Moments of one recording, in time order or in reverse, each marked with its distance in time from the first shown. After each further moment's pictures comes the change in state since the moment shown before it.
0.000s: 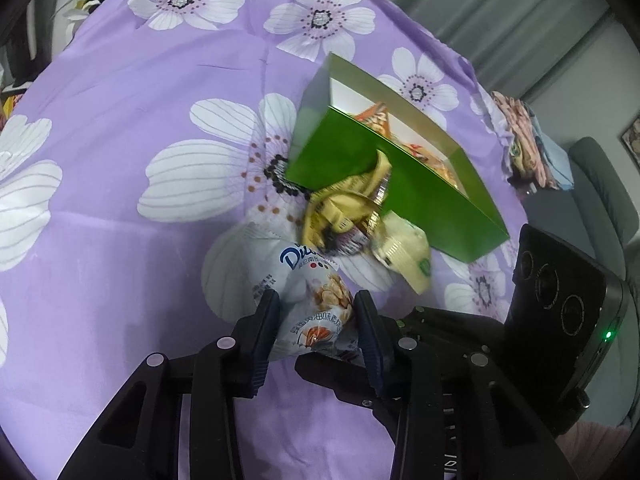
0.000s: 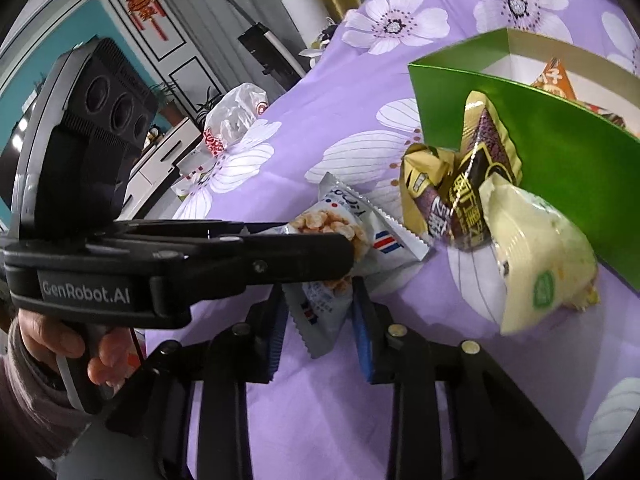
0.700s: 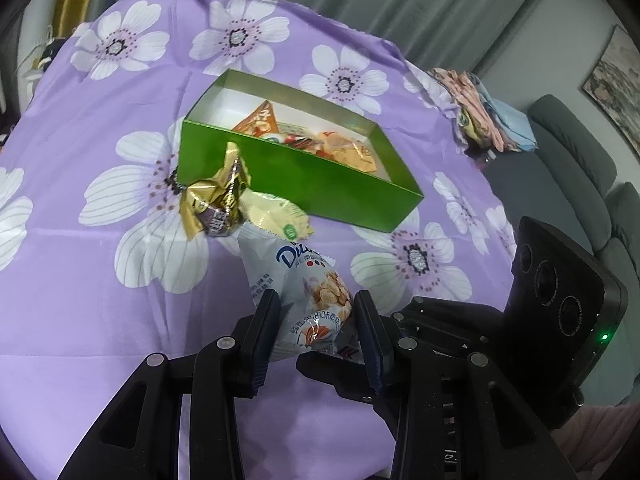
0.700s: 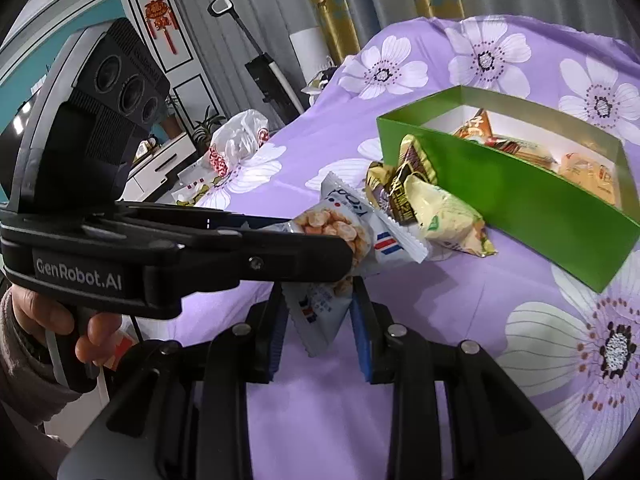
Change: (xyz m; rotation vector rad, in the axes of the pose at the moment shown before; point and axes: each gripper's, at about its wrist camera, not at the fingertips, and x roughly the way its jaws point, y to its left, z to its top) left arm -0.024 -0.095 -0.031 0.161 -0.036 -0.036; right arm -0.093 0.007 -0.044 -0.062 -0.128 -0.079
